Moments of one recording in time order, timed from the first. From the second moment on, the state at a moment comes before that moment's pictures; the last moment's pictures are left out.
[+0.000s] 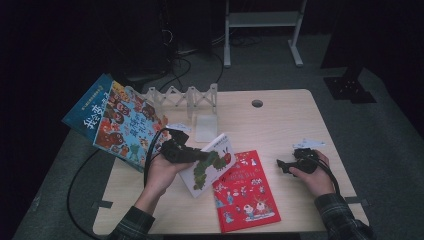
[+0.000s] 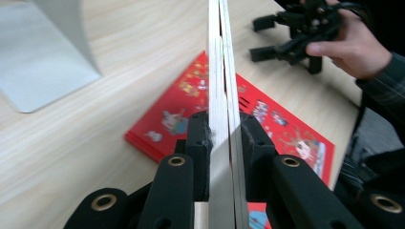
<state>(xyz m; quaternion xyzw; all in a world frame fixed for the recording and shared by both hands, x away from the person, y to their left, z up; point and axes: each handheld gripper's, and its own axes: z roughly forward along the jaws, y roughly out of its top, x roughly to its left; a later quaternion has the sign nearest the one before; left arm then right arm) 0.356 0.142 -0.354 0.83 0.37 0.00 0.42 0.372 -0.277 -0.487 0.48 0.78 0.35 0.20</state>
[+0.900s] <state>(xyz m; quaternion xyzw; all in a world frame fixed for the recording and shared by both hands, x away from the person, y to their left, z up) 0.412 0.166 -0.359 0.78 0.46 0.09 0.41 0.372 -0.277 -0.487 0.48 0.78 0.35 0.20</state>
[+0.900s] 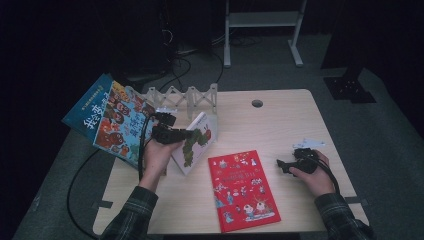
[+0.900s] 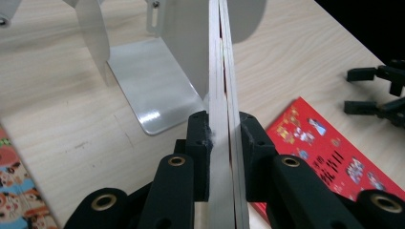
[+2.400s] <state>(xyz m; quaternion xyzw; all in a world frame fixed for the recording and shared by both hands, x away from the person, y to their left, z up) 0.482 0.128 -0.371 0.77 0.48 0.14 0.39 0.372 -0.277 -0.487 0.48 0.78 0.35 0.20</state>
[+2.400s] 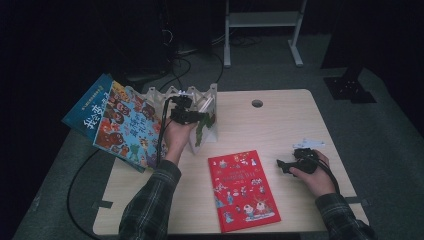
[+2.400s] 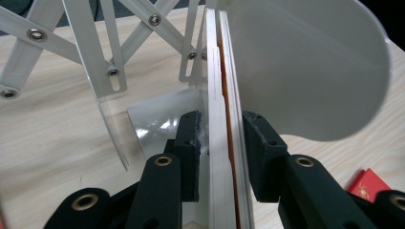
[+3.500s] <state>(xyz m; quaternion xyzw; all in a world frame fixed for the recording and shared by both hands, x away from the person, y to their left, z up) 0.422 0.154 -0.399 0.79 0.46 0.11 0.39 0.371 -0.277 -0.487 0.48 0.78 0.34 0.20</state>
